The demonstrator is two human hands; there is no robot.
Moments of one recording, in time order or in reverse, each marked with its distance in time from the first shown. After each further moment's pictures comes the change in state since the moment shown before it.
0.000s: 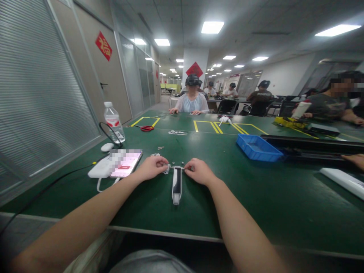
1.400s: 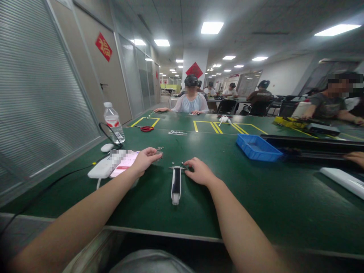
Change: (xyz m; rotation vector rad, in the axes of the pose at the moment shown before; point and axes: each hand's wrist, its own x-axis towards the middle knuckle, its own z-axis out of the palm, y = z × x) left_hand 0.017 -0.012 -0.010 -0.557 0.313 -0.144; right_hand -0.002 0.003 0.002 -0.006 0.008 0.040
